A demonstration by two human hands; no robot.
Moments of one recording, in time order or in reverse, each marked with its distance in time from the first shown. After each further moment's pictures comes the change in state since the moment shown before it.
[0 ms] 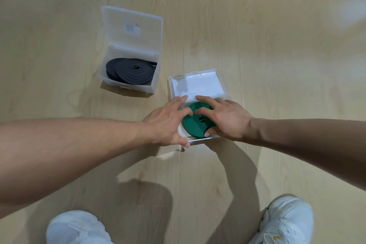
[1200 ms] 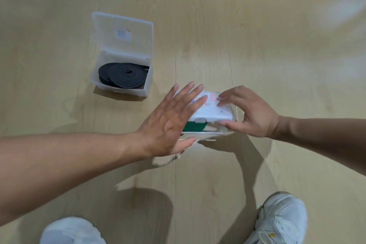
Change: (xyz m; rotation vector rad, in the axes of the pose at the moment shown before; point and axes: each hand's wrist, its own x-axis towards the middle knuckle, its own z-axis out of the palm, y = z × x) left_hand -0.017 0.026 -0.005 0.222 0.585 0.369; right_hand -0.051 0.057 0.002 0.277 0.505 -0.055
